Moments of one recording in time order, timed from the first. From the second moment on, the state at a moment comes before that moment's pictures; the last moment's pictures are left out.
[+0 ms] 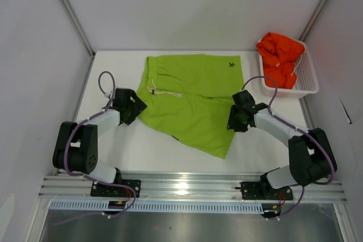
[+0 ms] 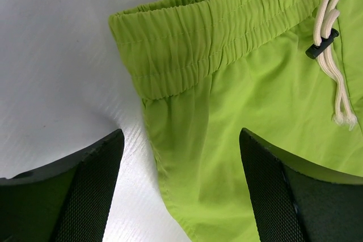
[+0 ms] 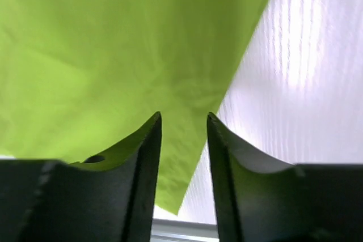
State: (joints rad) left arm -0.12 1.50 0.71 -0.10 -0.08 -0.89; right arm 0.39 1.48 0.85 -0.51 0.04 0.60
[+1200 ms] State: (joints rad) left arm 0.05 1.51 0.71 -0.11 0.04 -0.84; right arm 0.95 1.01 0.54 -0.63 0.24 0.96
